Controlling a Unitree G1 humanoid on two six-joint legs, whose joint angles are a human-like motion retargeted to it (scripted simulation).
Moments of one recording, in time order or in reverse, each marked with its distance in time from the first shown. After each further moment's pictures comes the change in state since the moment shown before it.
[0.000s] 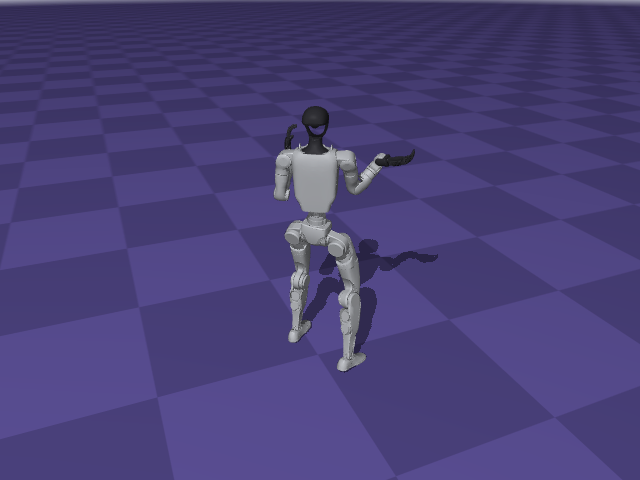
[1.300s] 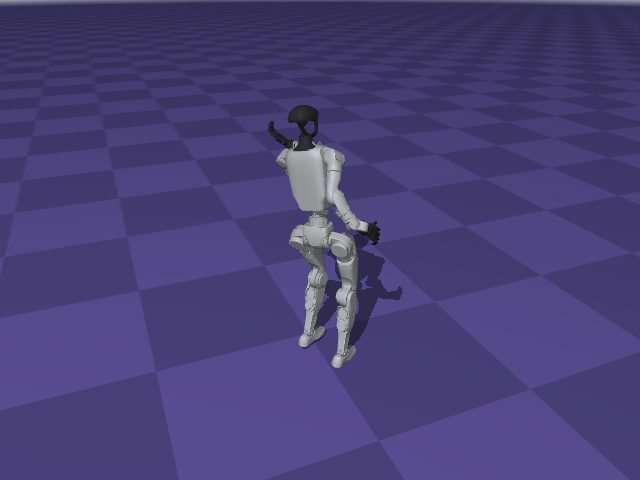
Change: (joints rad) left arm -0.549 -0.055 0.501 0.021 0.028 0.134 0.415; right arm 0.971 -0.047 0.509 1.034 -0.461 0.258 1.233; waist -0.387 -0.058 -0.097; left_leg -0.363 -0.039 -0.105 0.531 -0.255 0.247; right_leg -0.236 0.333 0.137 0.024 -0.068 0.054
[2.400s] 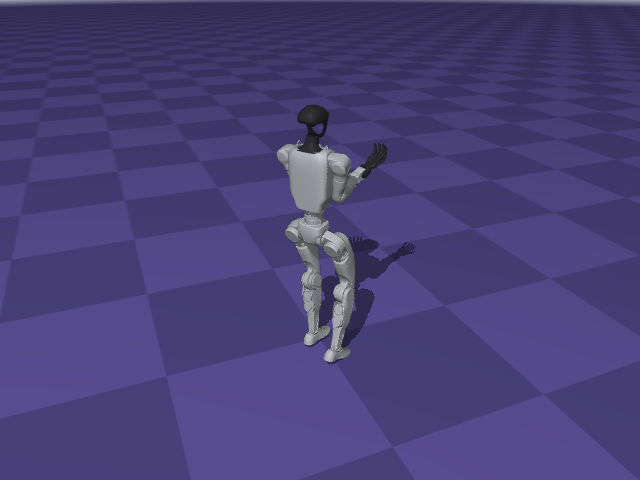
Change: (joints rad) left arm 0.418 -0.530 -0.390 0.545 -1.580 0.188 -0.802; right arm -0.791 0.367 0.231 -0.852 1.203 0.304 -0.197; waist 0.227 0.078 0.105; left_leg 0.352 -0.100 0.185 -0.493 0.306 -0.027; right_leg 0.047 -0.112 0.099 0.169 0.155 -0.078
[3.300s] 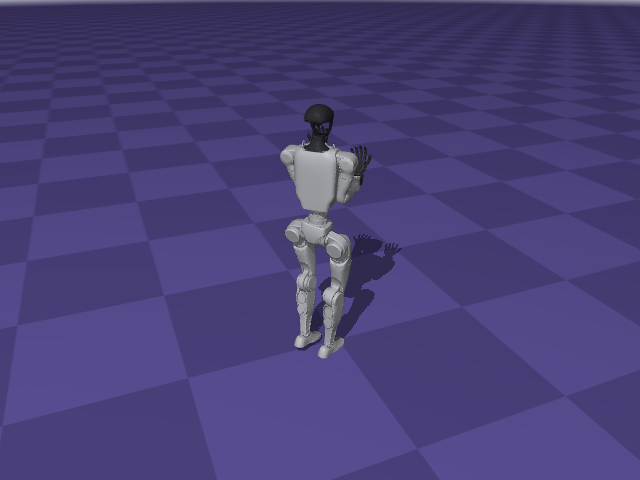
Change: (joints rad) left arm -0.038 0.120 -0.207 -0.257 0.113 0.293 -0.636; right arm 0.151 0.022 -0.008 0.085 -0.004 0.445 0.619; waist 0.031 -0.071 -0.022; left_leg 0.023 -0.044 -0.094 -0.004 0.067 -0.033; right_leg 0.123 0.042 -0.149 -0.476 0.035 -0.088
